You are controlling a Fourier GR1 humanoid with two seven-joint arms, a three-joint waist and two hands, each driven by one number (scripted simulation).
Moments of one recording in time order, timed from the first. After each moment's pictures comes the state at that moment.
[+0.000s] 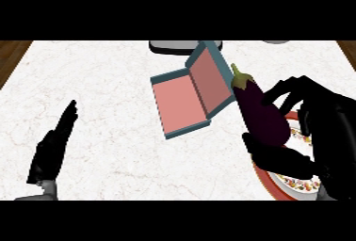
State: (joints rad) left arm 0.01 0.17 0.06 -1.57 -0.21 0.02 0.09; right arm -0.40 -0.14 0.22 -2.17 0.89 0.27 0.81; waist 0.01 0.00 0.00
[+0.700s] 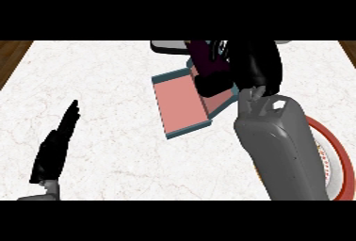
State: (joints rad) left arm 0.00 0.15 0.06 -1.57 -0.23 0.02 0.09; right arm -0.83 -0.01 0.14 -1.57 0.91 0.17 0.81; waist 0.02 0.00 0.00
